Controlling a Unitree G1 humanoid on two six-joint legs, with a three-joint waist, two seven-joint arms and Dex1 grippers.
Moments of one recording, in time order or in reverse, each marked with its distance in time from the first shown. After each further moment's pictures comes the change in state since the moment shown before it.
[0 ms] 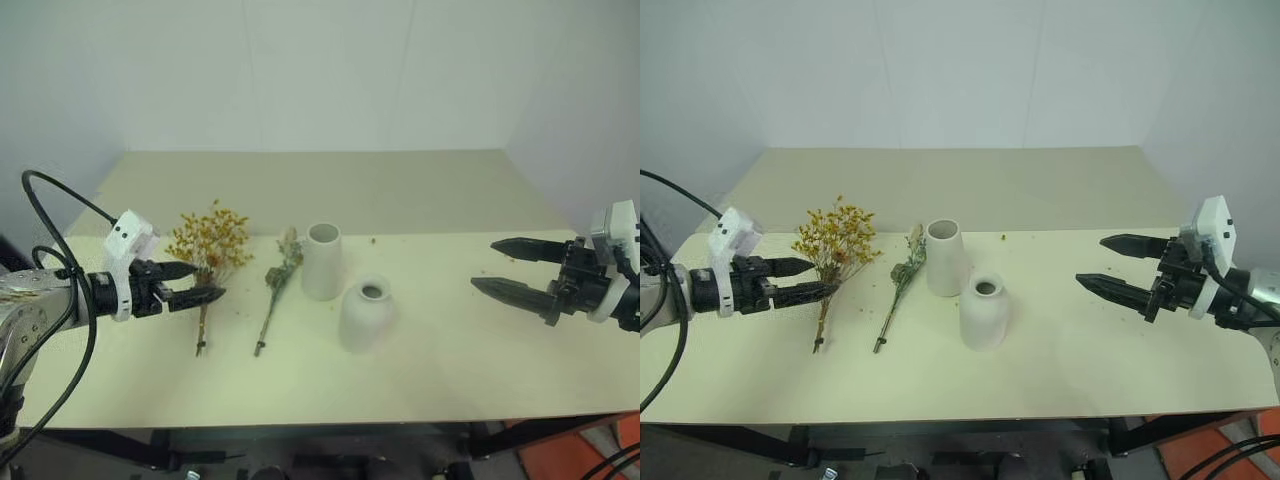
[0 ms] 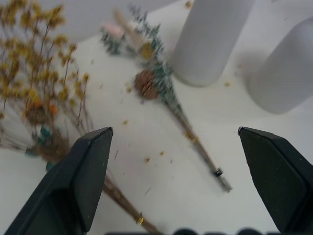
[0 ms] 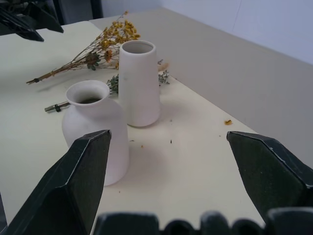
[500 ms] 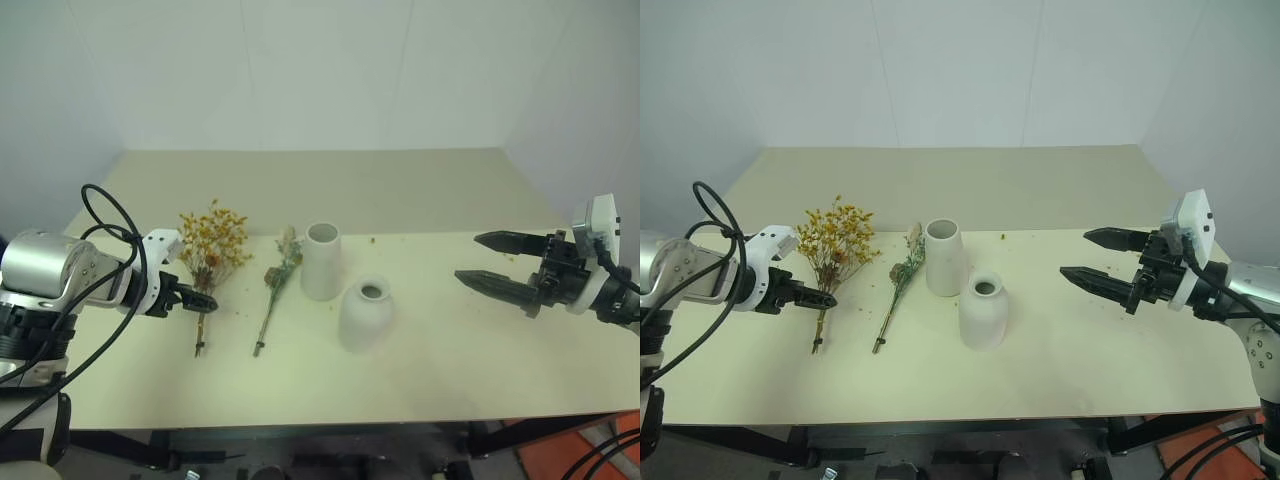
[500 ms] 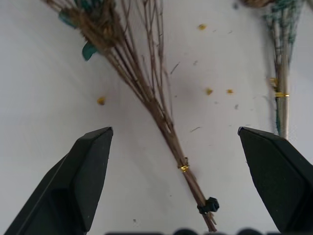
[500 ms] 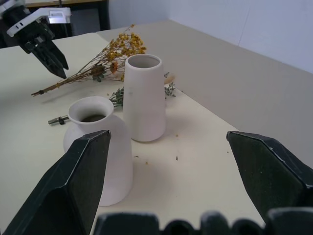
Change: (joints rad) left arm -0.453 -0.096 -0.358 0.360 0.146 0.500 0.194; right arm -0.071 0.051 0.054 -0.006 0.002 -0.001 -0.038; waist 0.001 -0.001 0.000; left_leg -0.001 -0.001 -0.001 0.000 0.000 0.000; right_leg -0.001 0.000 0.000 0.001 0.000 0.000
